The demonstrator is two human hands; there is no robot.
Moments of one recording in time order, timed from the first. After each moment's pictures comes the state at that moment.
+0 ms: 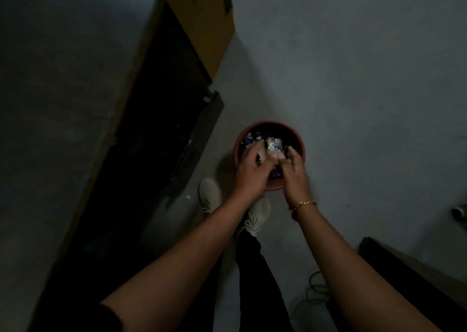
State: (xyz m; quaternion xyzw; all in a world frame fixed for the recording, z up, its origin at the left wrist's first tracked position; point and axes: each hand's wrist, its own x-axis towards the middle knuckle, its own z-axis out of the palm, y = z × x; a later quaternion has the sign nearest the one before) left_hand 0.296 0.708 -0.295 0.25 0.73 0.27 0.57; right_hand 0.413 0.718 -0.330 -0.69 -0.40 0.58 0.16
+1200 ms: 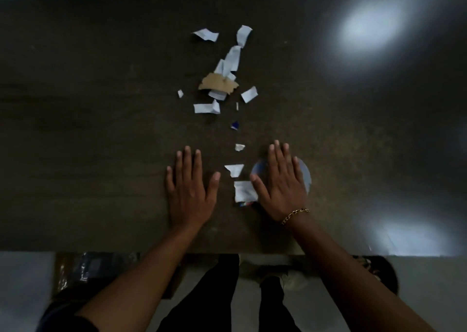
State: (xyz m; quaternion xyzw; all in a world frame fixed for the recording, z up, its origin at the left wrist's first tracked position) left_hand -0.050 0.198 -0.134 0.00 0.99 0.09 0.05; right_hand -0.033 0.423 -0.122 -0.04 -0.96 0.24 -0.15
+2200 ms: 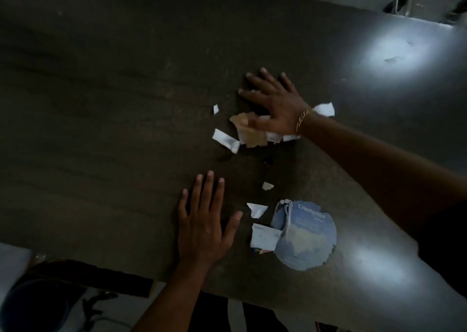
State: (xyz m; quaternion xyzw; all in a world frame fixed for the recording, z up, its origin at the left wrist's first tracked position) left_hand -0.055 0.199 -0.130 -0.01 0.99 0.09 0.07; right_hand -0.335 0.393 -0.105 0.33 -0.91 0.10 -0.22
